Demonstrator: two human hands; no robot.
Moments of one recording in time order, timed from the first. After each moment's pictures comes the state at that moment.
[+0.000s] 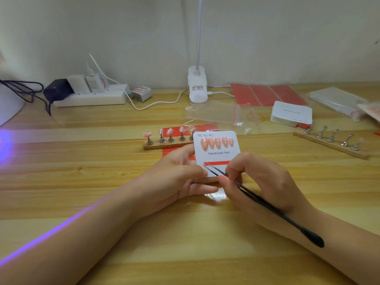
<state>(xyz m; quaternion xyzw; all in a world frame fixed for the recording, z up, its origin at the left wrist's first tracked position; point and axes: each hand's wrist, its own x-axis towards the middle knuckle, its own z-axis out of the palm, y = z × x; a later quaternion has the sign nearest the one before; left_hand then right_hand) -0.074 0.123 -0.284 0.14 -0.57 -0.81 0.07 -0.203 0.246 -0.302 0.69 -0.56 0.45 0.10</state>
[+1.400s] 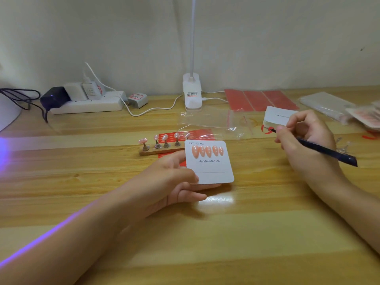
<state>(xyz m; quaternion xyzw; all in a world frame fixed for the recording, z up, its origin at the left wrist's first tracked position) -0.070 0.123 -0.277 0.18 -0.55 -0.81 0.04 -0.270 0.253 -0.279 0.36 -0.70 0.61 -0.02</state>
